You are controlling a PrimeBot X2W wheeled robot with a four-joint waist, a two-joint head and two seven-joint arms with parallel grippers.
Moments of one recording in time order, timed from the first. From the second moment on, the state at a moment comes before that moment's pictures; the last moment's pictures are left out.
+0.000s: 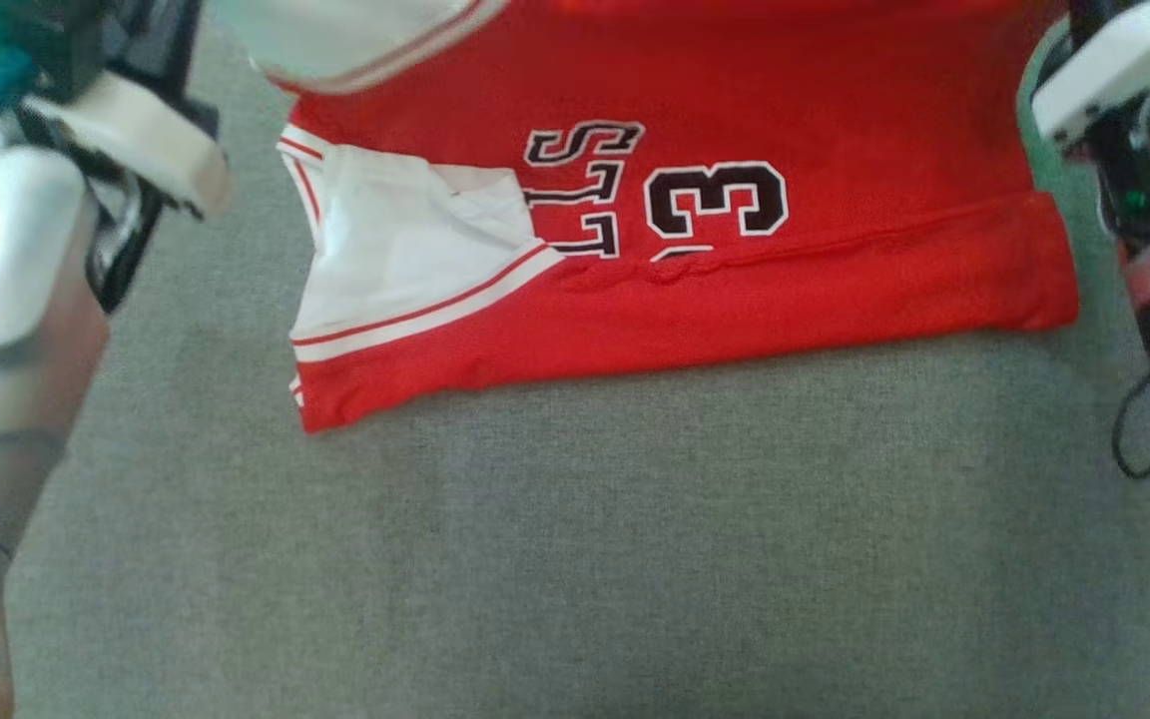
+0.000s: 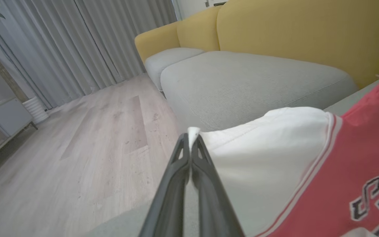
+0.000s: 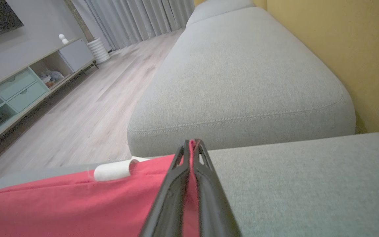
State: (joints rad) left arm -1.10 0.43 -0.76 0.78 -0.51 -0.12 -0.23; right arm -1.03 -0.31 0.34 0.92 0.66 0.13 -0.01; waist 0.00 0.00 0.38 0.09
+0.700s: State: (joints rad) left arm -0.75 0.71 -1.04 0.24 -0.74 -0.13 0.16; right arm -0.77 -0.59 0.68 0.68 0.93 0.13 0.37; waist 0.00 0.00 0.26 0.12
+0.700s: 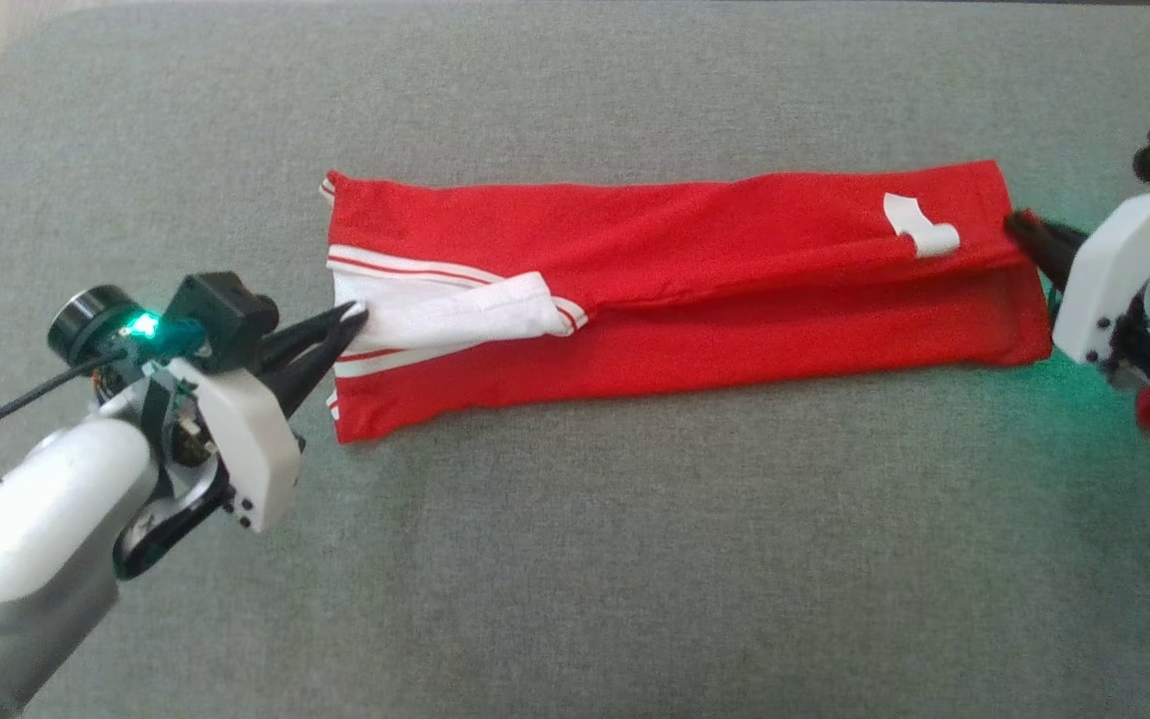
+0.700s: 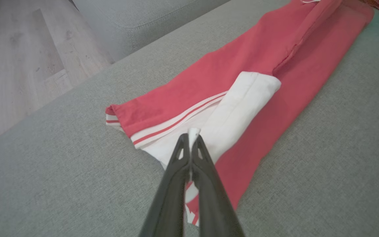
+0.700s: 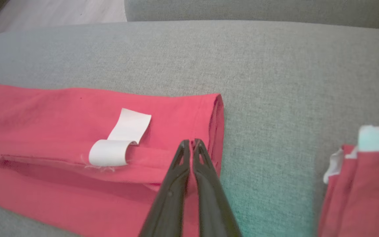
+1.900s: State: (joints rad) left arm -0.73 0.55 -0.83 0.30 -0.80 0.19 -0.19; right arm -0.82 -0.51 0.55 0.65 0.89 0.13 0.00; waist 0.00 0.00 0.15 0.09
